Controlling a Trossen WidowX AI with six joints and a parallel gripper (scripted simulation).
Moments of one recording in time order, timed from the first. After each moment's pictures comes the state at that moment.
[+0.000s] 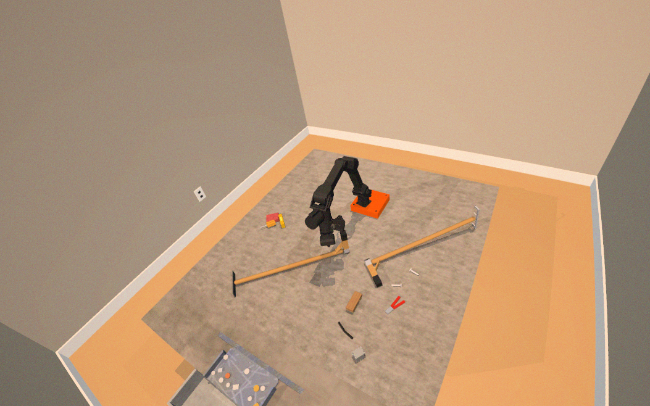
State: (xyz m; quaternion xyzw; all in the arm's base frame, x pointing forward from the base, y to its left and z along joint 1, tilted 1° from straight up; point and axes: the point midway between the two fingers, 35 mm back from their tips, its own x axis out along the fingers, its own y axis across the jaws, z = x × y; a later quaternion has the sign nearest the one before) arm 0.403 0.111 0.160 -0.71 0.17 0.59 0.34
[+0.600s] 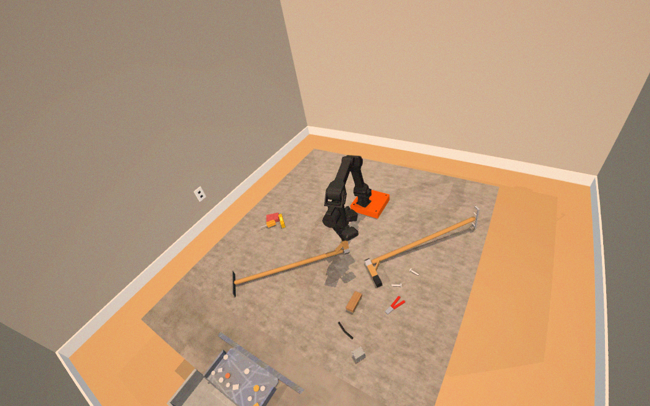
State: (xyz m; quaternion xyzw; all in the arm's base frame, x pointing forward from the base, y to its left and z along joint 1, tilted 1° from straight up) arm 0.348 0.151 0.175 -0.73 0.06 0.66 0.15
